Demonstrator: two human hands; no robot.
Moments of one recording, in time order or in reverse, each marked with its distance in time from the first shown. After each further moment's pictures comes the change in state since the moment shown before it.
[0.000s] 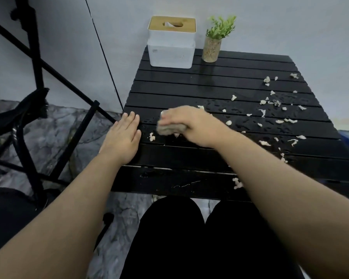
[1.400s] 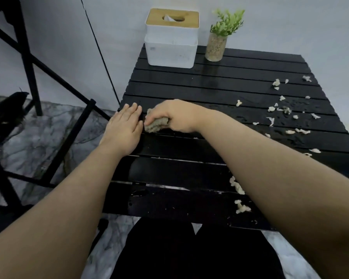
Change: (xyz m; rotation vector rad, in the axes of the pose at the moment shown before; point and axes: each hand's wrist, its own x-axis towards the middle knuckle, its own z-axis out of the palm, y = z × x) left_hand 0.053 0.010 0.004 0.011 0.021 -0.012; right_hand 0.064 0.046 -0.006 -0.003 -0.273 0.149
